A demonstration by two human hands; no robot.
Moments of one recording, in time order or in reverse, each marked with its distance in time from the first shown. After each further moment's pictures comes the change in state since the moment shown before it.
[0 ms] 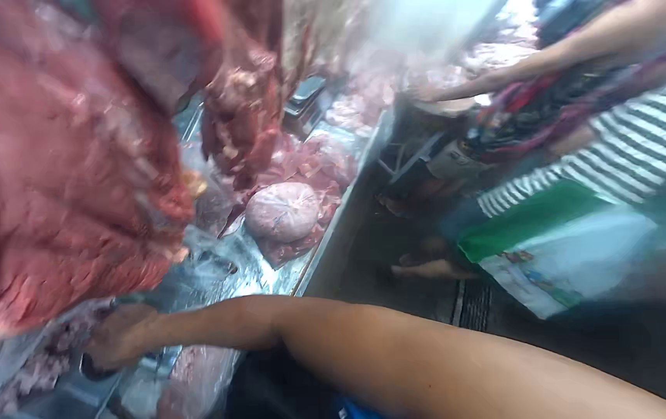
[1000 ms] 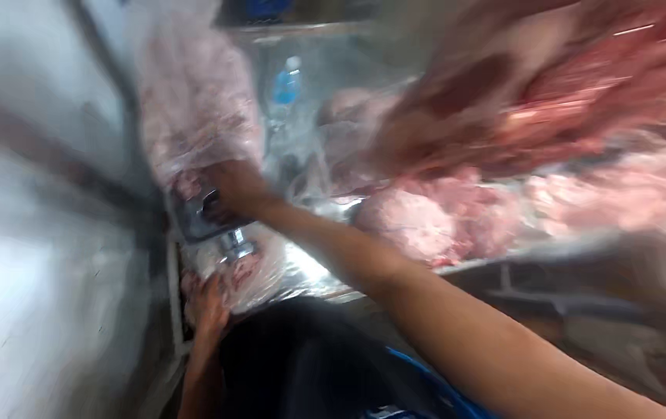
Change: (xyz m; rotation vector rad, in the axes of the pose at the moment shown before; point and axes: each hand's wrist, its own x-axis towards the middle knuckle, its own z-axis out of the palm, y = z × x) left_hand 0.008 -0.026 -0.015 -0.678 0.315 -0.273; right_hand 0.055 -0.020 0.024 -0.342 -0.009 -0.193
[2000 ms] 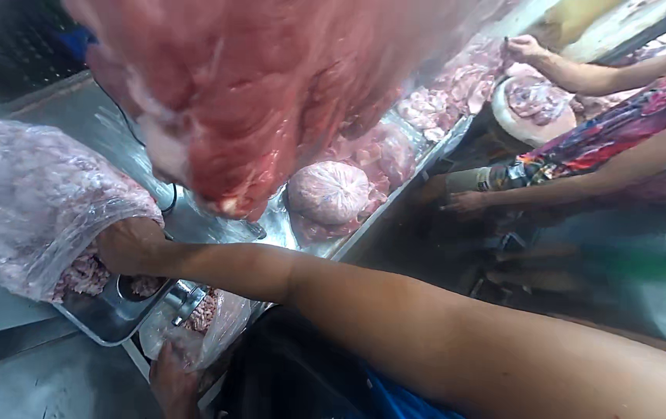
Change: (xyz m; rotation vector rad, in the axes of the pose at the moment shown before) left_hand 0.017 0.007 0.000 0.060 0.004 -0.042; right_hand 0.023 0.007 -0.029 0.233 -0.056 0.302
